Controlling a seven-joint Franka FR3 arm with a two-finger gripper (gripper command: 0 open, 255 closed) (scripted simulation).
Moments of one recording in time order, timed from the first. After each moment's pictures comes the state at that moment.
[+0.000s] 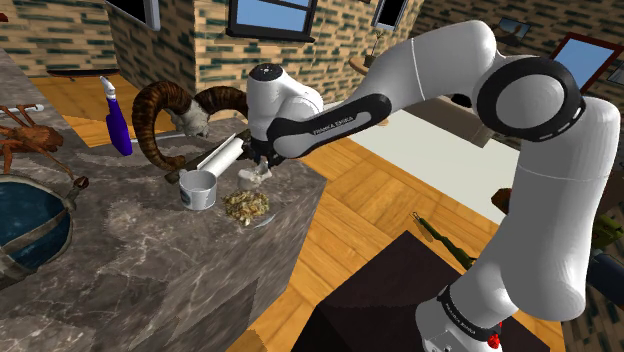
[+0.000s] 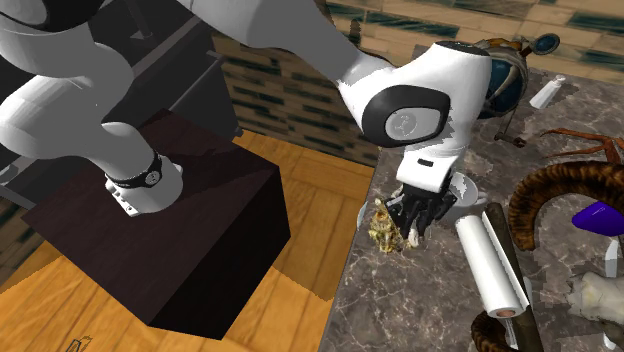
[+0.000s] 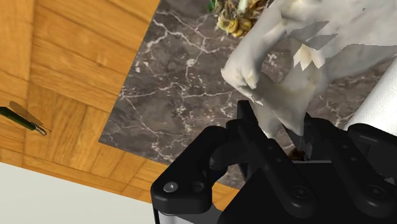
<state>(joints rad) 0.27 0.45 0.10 -1.80 -0.51 2.28 1.51</state>
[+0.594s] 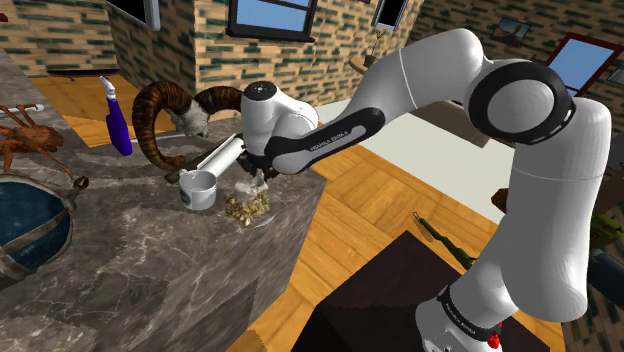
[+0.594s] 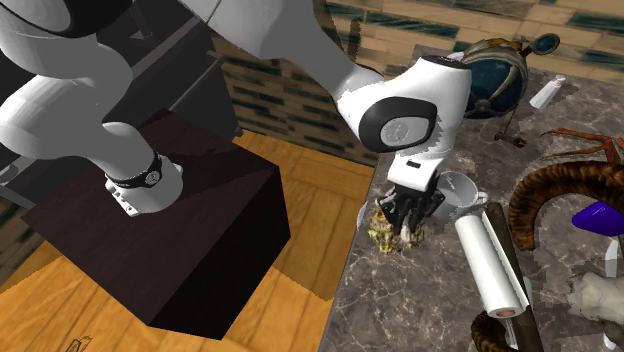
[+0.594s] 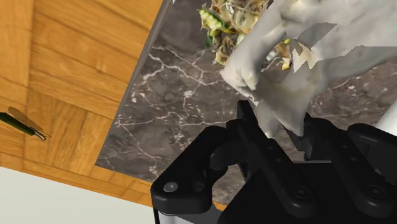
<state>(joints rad) 0.30 0.49 0.09 -1.83 -0.54 2.33 1.58</state>
